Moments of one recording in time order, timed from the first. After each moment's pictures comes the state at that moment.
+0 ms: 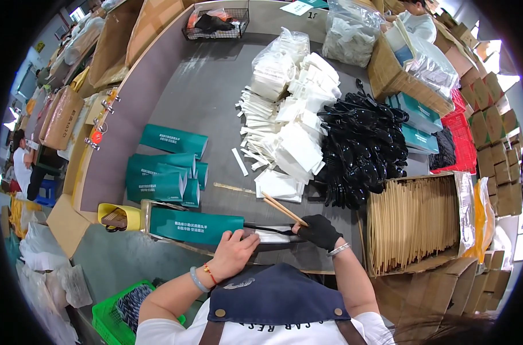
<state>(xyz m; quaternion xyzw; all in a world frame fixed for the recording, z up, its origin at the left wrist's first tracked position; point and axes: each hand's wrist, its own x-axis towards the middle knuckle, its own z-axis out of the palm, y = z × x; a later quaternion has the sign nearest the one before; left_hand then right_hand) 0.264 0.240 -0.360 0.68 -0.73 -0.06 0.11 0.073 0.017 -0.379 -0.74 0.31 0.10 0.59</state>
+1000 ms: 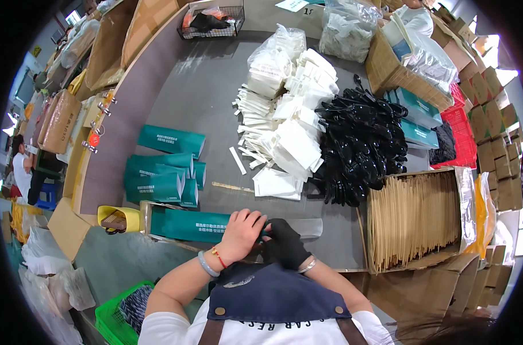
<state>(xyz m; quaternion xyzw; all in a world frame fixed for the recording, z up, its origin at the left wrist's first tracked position) 0.275 0.193 -0.365 0.69 -0.70 -0.09 0.17 0.115 0.105 -0.395 -0.74 0.31 -0.13 0.58</state>
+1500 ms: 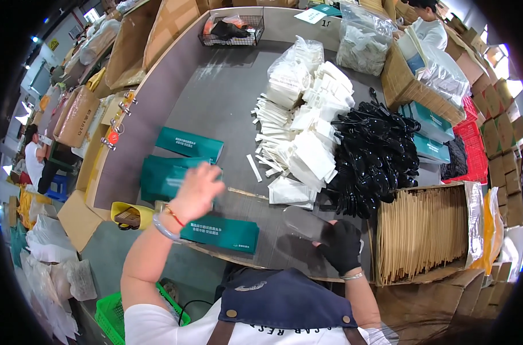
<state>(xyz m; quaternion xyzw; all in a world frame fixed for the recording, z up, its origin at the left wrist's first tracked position) 0.413 0.191 -0.287 0.70 -0.71 0.00 0.03 0.048 0.041 -0.351 -0.91 0.35 -0.13 0.20</state>
